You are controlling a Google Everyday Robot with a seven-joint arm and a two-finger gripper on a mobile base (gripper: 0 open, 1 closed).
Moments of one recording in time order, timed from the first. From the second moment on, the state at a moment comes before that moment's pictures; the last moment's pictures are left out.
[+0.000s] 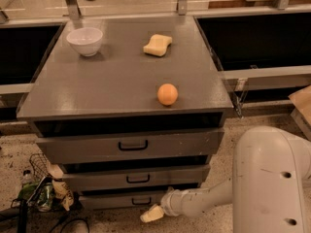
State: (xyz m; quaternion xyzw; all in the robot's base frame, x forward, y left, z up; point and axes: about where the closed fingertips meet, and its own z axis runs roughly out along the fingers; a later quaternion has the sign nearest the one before) arm 0.476 -0.004 0.294 -0.34 0.87 0.23 0.26
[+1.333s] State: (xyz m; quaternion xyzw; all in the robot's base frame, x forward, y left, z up) arm 0.493 -0.002 0.258 -0.29 0.88 0.23 0.30
